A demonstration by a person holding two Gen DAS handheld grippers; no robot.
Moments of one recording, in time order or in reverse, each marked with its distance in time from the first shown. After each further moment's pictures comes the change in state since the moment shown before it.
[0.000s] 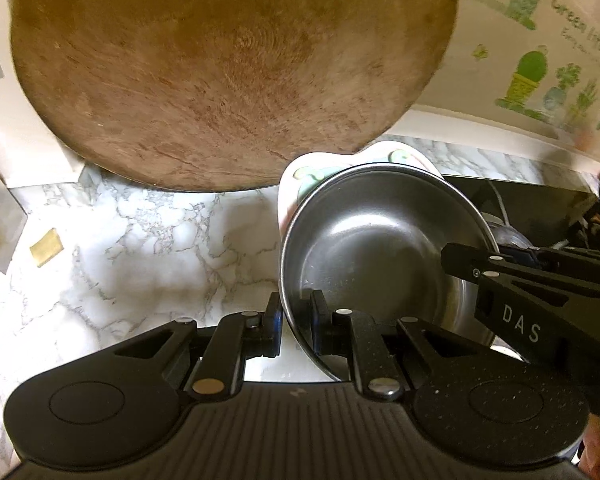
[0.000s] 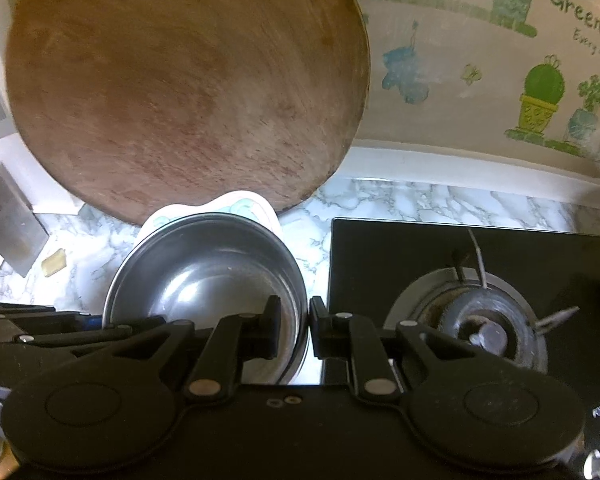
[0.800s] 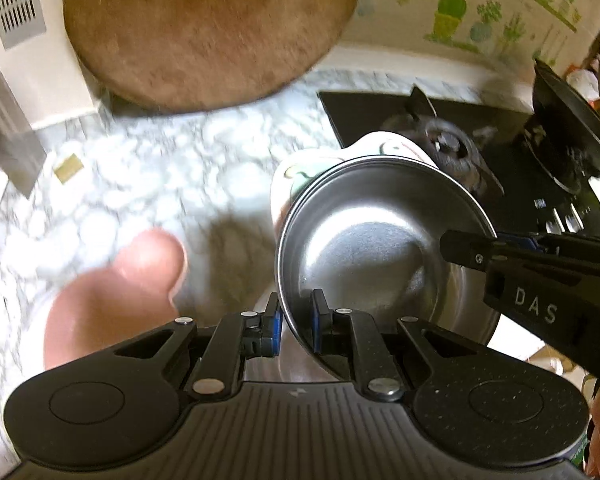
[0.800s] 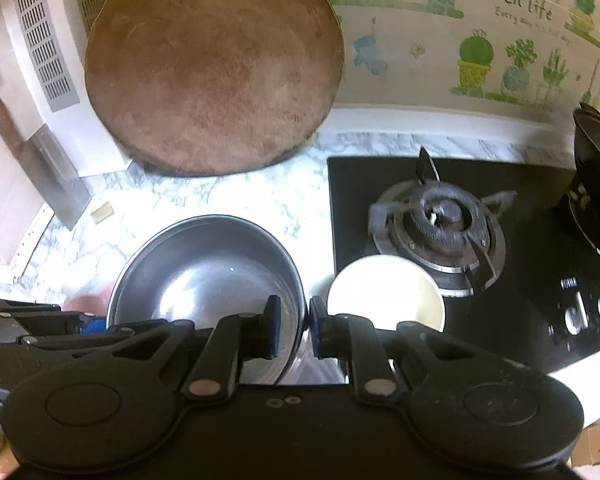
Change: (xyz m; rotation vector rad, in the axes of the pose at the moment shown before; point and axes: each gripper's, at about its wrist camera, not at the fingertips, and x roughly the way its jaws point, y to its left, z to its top) left arm -0.093 0.006 -0.128 0.109 0.063 -0.071; right arm -0.117 0.033 -0.117 0.086 0.007 -0.021
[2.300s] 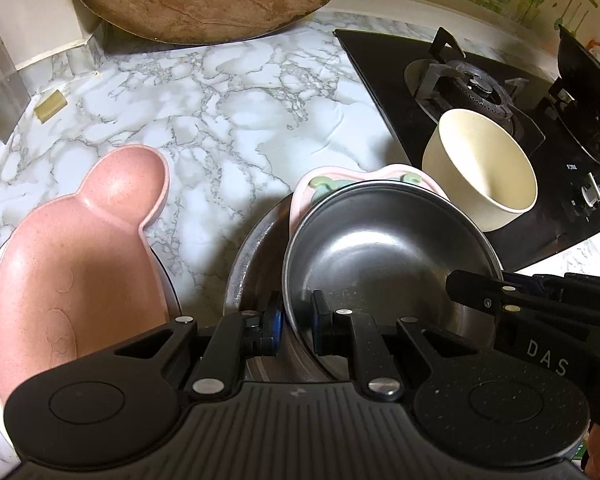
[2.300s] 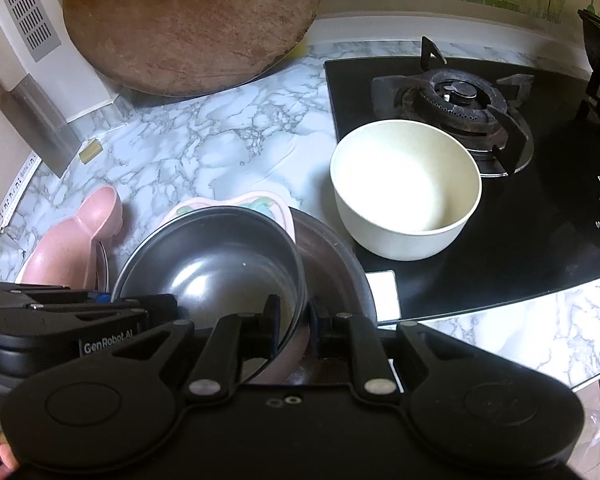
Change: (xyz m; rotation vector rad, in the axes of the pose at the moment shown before) left arm 0.066 0.017 -0.033 -0.026 0.068 0.015; right arm 0.053 -0.012 -0.068 0.076 0.112 0.050
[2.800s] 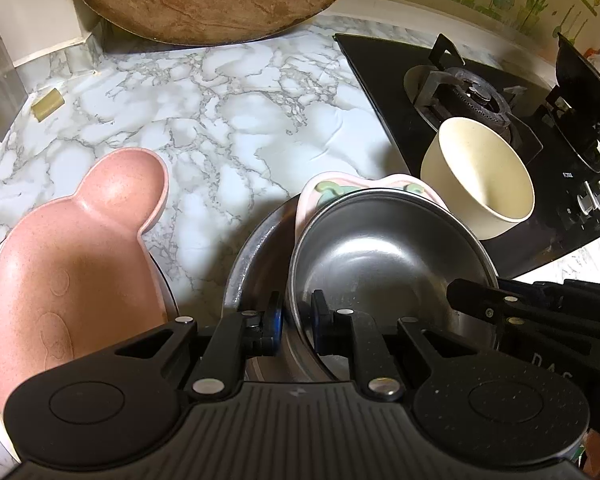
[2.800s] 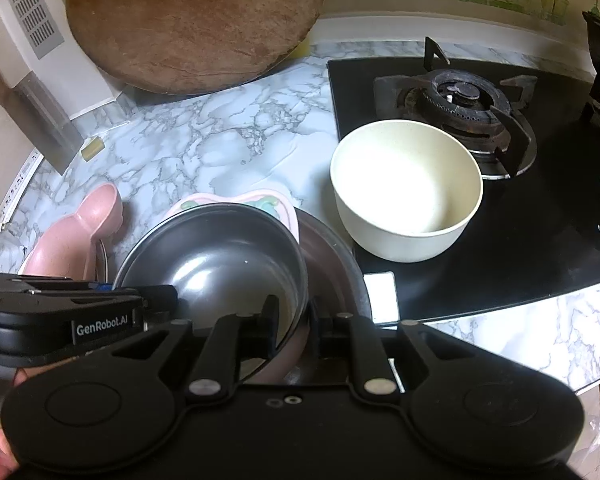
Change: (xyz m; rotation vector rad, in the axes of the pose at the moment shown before) left arm 0.000 0.003 0.003 -0.013 -0.010 -0.021; right arm -0.002 -0.001 0.000 -0.021 -0.006 0.008
